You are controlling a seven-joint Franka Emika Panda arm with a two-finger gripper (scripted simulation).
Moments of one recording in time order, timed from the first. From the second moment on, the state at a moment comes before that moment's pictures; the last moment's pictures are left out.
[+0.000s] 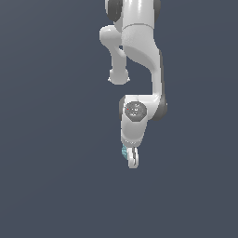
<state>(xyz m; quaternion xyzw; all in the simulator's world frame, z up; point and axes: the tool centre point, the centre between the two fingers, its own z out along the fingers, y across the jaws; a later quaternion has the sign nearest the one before) 0.054 0.051 0.050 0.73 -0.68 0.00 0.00</state>
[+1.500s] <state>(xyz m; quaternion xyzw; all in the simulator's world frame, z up) 0.058 -0.138 0.083 0.73 -0.68 0.00 0.00</state>
